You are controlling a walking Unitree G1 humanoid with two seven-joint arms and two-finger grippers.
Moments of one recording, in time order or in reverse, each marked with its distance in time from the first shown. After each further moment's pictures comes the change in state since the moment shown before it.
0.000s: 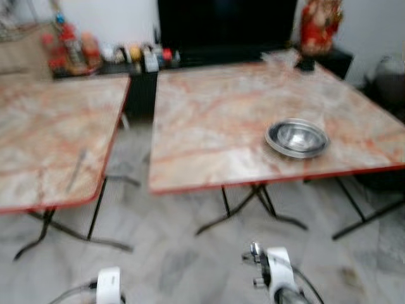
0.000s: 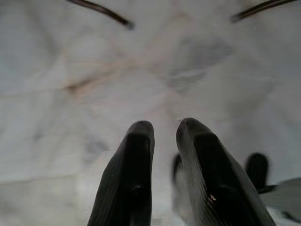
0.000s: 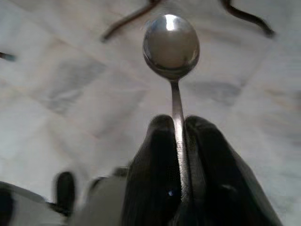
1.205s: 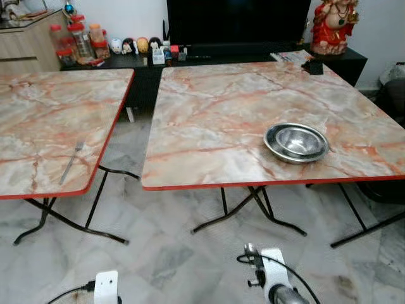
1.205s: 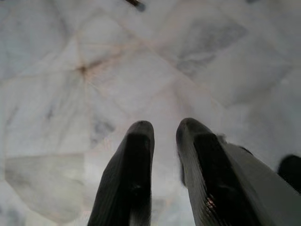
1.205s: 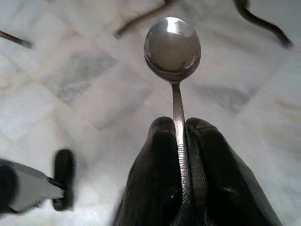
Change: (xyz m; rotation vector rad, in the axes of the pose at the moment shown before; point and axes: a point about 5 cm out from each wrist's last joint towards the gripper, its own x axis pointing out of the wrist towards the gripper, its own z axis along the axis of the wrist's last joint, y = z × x) left arm 0.000 0.015 0.000 0.055 -0.001 0.048; right arm 0.001 0.013 0.000 -0.021 -0.005 0.052
